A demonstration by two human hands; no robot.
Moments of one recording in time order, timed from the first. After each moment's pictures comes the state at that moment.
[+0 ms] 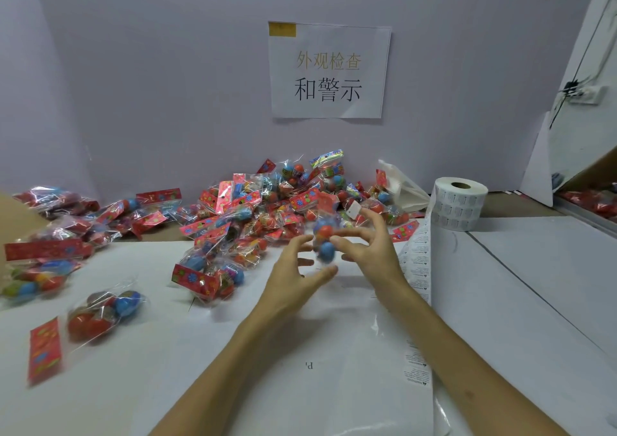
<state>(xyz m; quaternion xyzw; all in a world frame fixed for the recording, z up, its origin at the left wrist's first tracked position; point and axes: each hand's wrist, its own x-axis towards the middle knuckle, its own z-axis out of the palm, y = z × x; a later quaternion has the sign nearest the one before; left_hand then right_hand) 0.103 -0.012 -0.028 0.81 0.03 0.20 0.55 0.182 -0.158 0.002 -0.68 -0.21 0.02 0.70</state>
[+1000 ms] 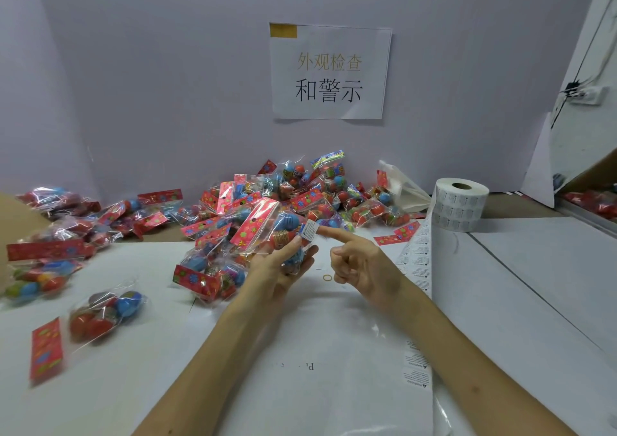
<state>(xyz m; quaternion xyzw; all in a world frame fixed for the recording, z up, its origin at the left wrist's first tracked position) 0.092 -0.004 0.000 0.44 0.10 0.16 0.88 0.176 -0.159 0.008 -0.57 -0.30 0.29 0.71</state>
